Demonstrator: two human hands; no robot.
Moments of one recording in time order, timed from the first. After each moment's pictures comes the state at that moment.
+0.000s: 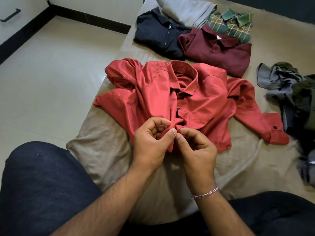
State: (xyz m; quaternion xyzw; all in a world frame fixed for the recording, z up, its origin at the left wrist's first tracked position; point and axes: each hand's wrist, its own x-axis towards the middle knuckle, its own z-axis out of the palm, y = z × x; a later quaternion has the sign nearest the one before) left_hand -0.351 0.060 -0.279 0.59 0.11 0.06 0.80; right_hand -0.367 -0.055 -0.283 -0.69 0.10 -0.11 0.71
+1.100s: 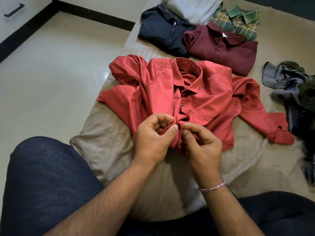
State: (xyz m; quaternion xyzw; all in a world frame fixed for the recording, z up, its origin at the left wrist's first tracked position) left_hand -0.348 0.065 -0.280 0.61 0.11 0.05 0.78; right_hand -0.360 -0.064 -0.288 -0.66 0.06 -0.08 0.74
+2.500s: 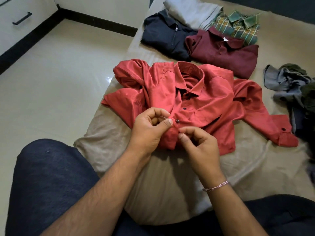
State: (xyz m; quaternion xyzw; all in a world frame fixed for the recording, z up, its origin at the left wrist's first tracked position) left_hand -0.328 0.092 -0.275 0.63 0.11 0.02 0.77; right_hand -0.350 -0.067 -0.293 -0.78 0.00 -0.03 0.62
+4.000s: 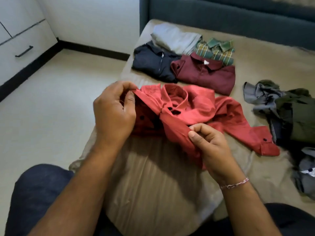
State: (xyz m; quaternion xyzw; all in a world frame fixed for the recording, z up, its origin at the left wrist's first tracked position) left_hand -0.291 0.139 -0.182 0.84 -0.02 0.34 0.42; right_hand -0.325 -0.111 -0.230 -0.69 -0.02 0.05 0.73
